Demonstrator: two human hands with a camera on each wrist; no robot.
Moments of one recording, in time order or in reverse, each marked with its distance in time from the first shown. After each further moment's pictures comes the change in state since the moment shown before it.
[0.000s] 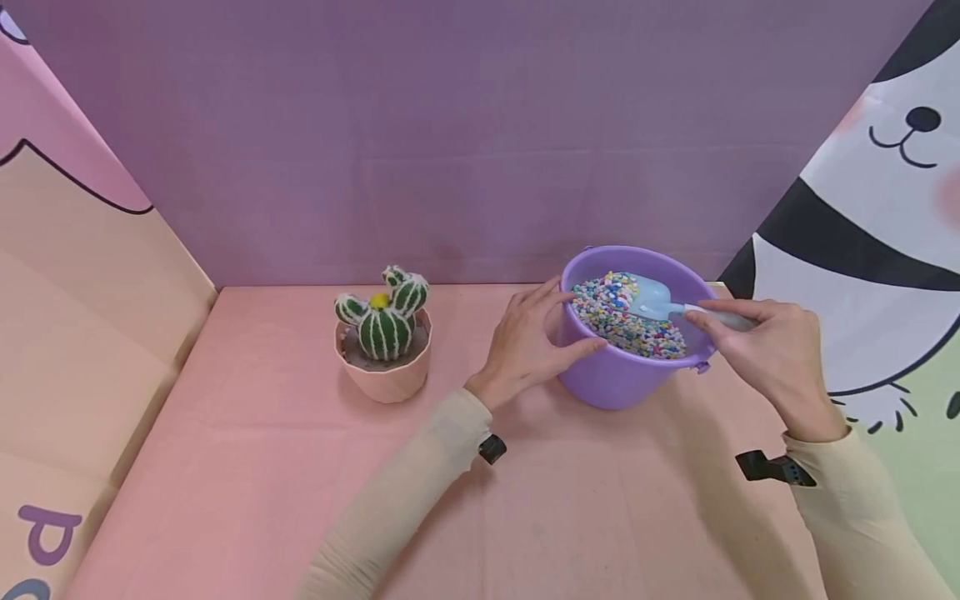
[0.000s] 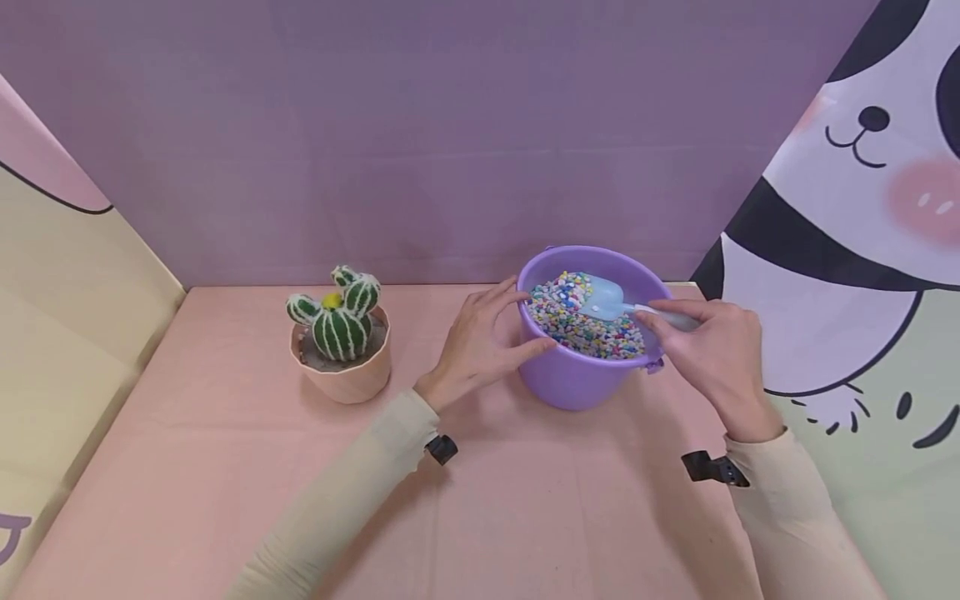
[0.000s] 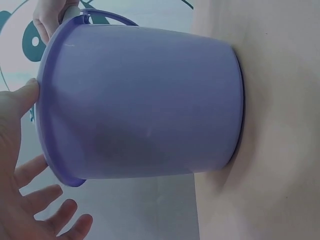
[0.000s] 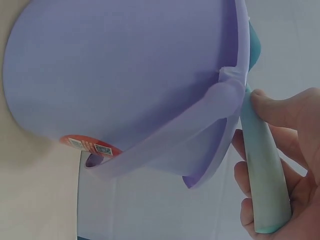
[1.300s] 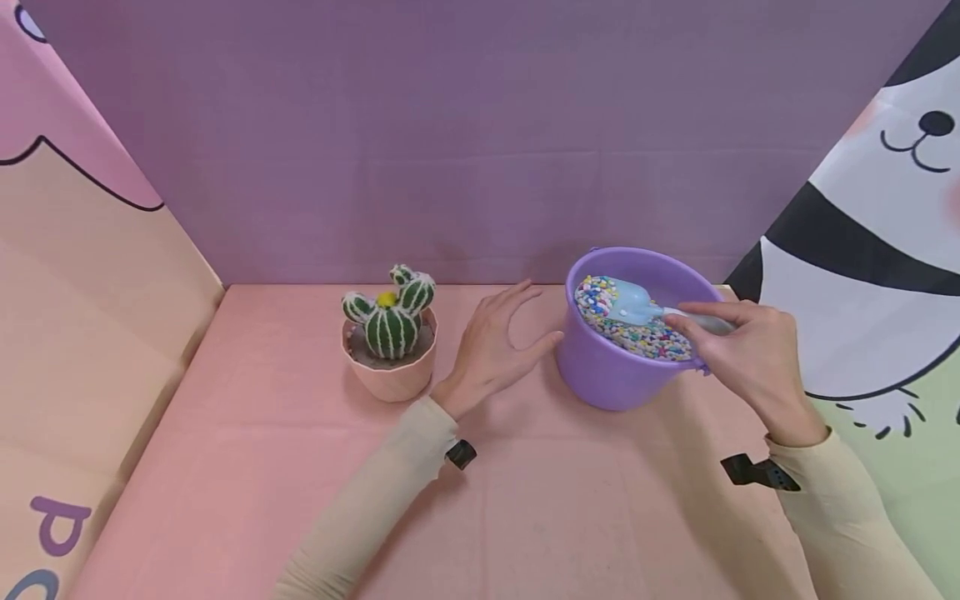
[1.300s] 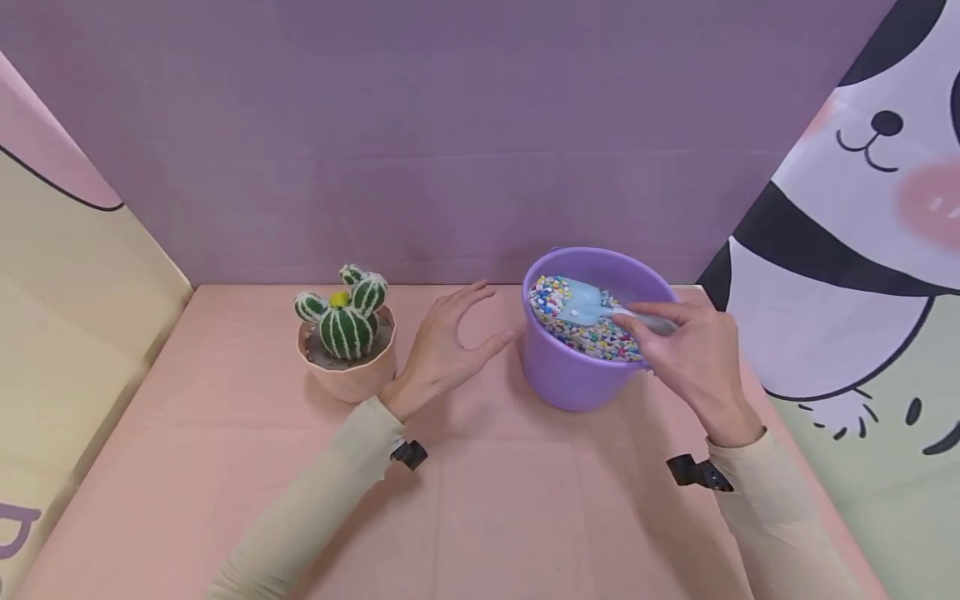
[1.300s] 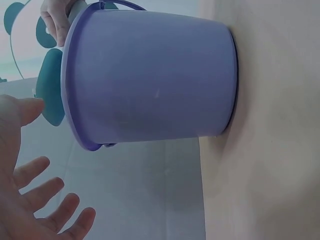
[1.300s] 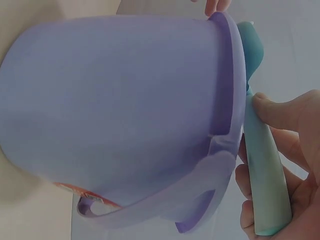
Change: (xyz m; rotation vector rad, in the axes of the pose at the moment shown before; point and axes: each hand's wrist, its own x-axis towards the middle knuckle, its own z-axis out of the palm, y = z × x) left_hand -0.024 -0.025 -0.032 0.002 0.095 0.010; right_hand -0.004 -0.024 0.018 0.030 -0.007 -0.057
